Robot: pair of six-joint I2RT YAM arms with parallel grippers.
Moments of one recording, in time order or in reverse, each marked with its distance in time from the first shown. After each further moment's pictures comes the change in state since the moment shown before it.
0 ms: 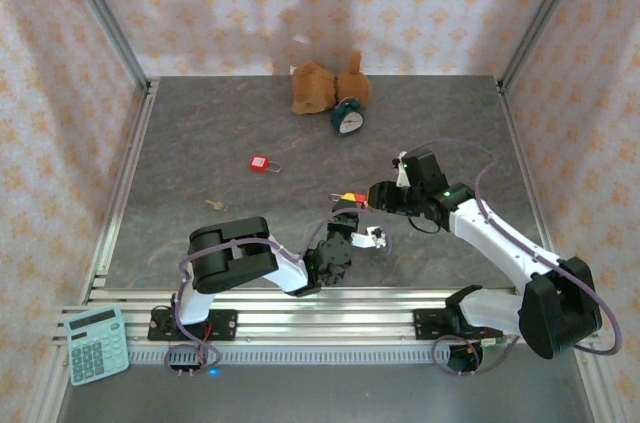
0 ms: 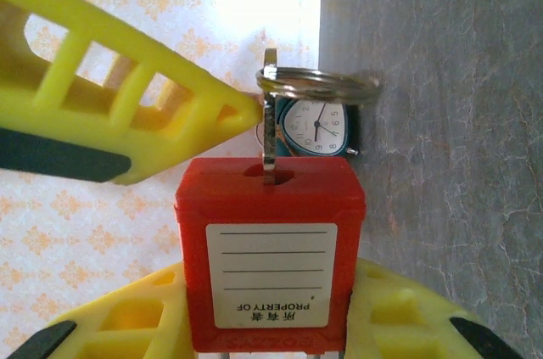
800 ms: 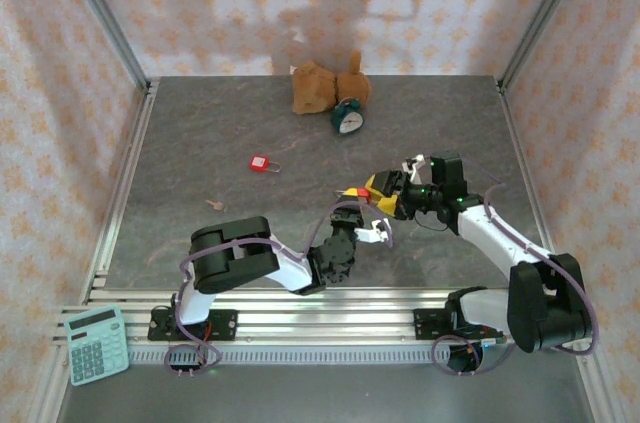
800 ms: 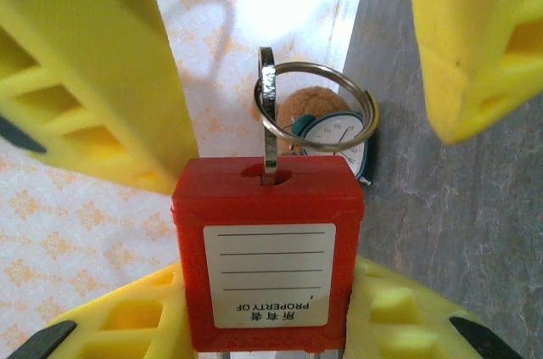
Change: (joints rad) left arm -0.003 0.011 0.053 0.057 -0.007 -0.100; right arm -0.228 0.027 -0.170 0.399 -0.622 0.415
